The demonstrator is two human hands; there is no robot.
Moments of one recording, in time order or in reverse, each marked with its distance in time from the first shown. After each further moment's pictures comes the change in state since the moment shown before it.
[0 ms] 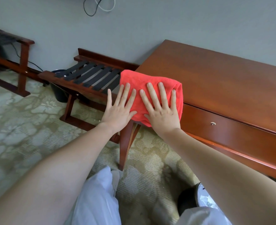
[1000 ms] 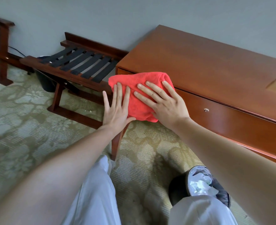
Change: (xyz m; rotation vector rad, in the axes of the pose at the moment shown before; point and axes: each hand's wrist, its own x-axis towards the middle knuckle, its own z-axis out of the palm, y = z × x) left_hand -0.026 0.049 0.024 -0.051 0.000 -0.149; right_hand -0.026 0.042 -0.006 -0.175 -0.095 -0.319
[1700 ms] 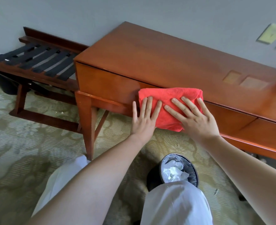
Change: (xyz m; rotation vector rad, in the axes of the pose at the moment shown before) left_hand -0.009 0.205 -0.007 -0.183 -0.015 0.184; right_hand -0.194 0.082 0.009 -0.074 -0.123 0.206
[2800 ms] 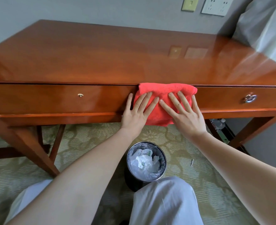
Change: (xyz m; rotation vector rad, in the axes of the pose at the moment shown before) left_hand 0.047 0.178 0.000 0.138 -0.090 0.422; right_hand -0.170 0.090 0.062 0.035 -0.083 0.362
